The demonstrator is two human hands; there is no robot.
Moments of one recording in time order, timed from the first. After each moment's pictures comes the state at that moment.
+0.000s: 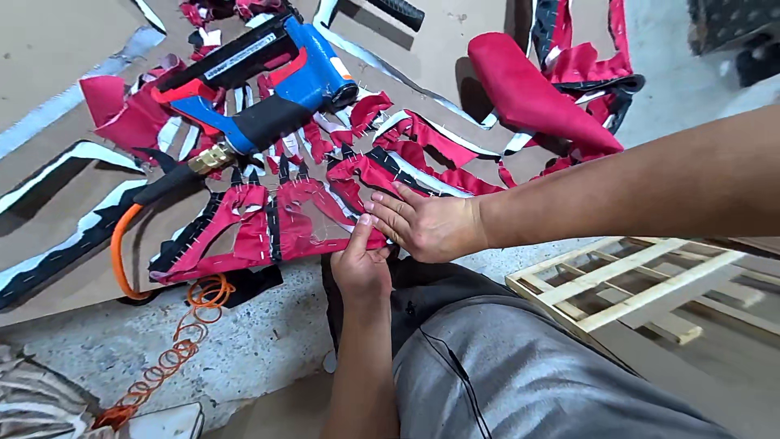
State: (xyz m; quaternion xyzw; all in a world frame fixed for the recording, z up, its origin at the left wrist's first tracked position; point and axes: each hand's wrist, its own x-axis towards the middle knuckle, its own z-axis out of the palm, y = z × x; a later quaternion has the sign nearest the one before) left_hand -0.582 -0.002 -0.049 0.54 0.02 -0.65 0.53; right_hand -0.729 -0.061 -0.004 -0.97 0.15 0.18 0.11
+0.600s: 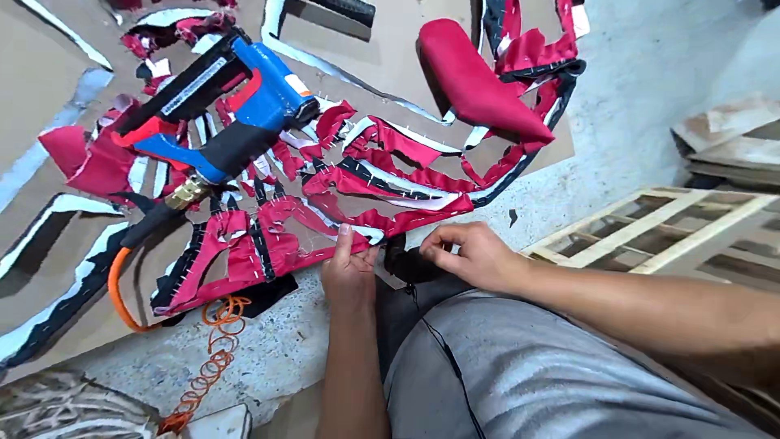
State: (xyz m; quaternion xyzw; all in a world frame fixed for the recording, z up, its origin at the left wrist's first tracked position) left_hand -0.571 0.002 -0.074 0.57 -0.02 -0.68 0.46; right_hand -0.781 0.045 -0.025 -0.60 0.60 -0.21 0.48
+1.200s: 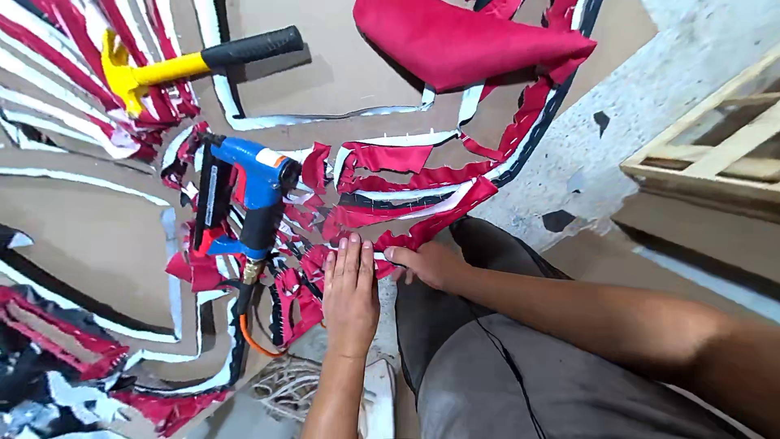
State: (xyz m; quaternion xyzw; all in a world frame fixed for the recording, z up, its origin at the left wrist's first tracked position) left_hand -0.491 -0.050 -0.059 0.33 -0.94 -0.13 -0.01; right_hand -0.679 0.019 -0.086 -0.12 0.55 -0.39 0.73
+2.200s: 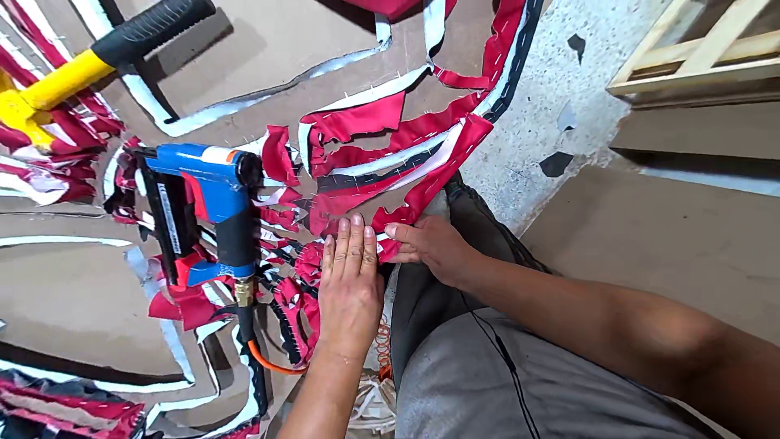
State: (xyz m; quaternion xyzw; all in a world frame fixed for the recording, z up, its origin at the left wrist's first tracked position) left_hand -0.478 -0.083 -0.052 0.17 -0.97 -0.14 -0.10; right_hand -0.635 0.022 -0.073 0.17 0.49 -0.57 0.64
